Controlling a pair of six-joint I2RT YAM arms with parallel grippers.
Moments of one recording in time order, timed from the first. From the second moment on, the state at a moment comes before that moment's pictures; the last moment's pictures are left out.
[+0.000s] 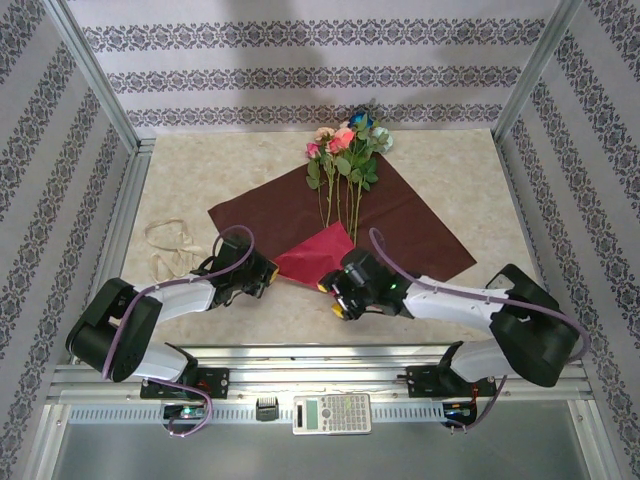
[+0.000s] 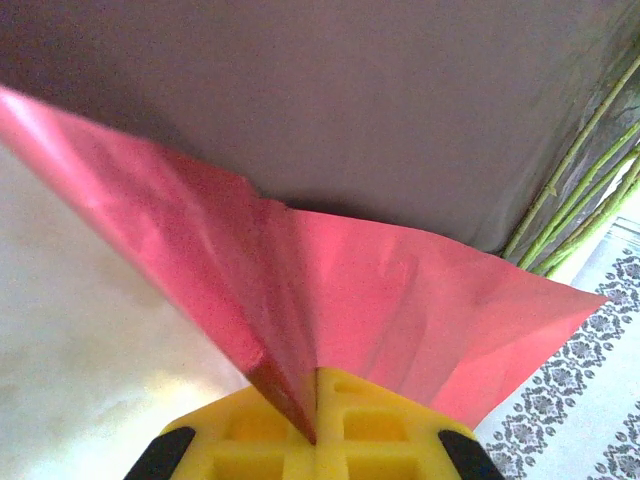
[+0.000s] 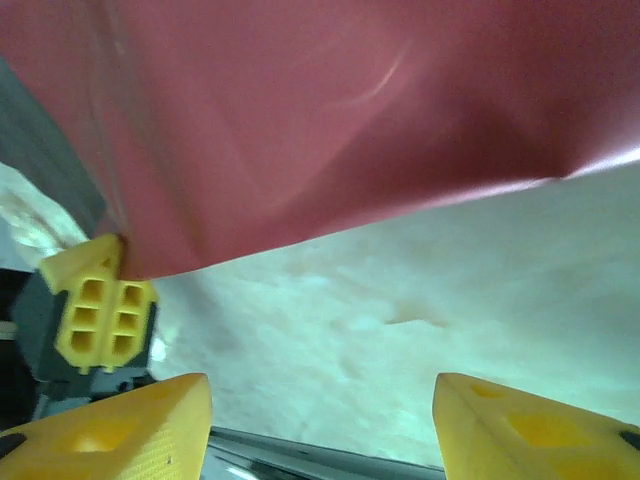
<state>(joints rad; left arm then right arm) -0.44 1.41 0.47 0.15 0.25 -1.56 0.89 1.38 0.60 -0.06 -0.16 1.83</state>
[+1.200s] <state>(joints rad) -0.45 1.32 0.47 -0.03 0.35 -1.50 1.08 1.46 0.41 0.23 0.35 2.10</state>
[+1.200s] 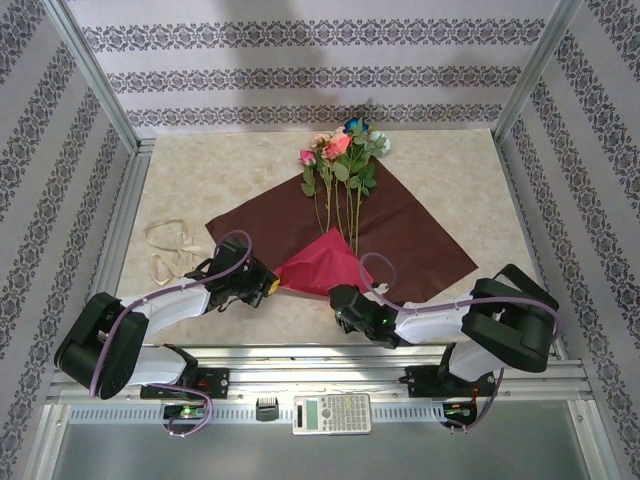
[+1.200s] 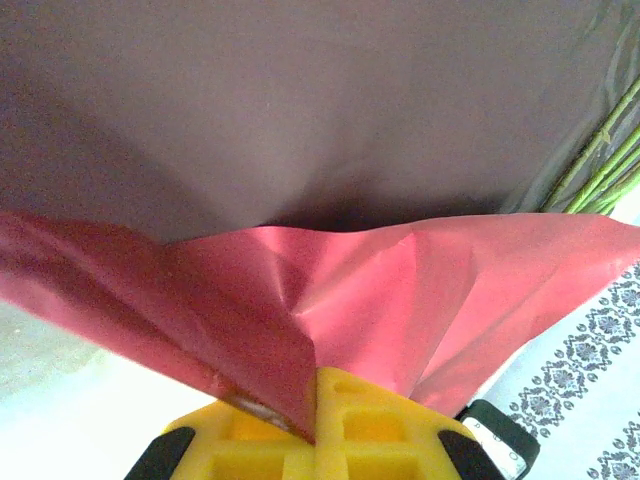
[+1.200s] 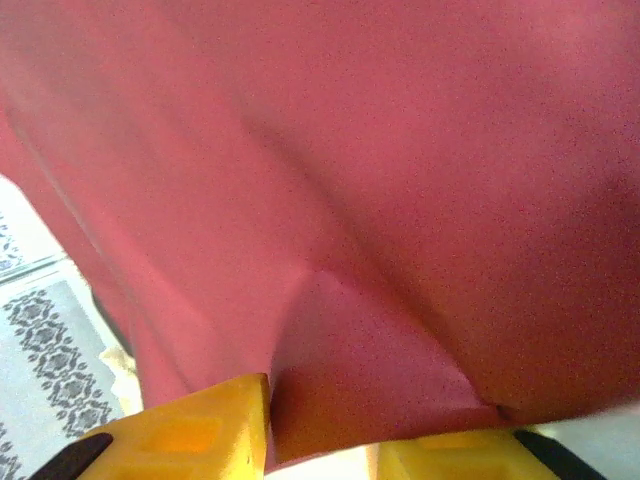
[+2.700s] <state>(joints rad) -0.42 1.32 0.47 -0.10 0.34 -1.42 0.75 0.96 0.27 -0.36 0.30 1.88</state>
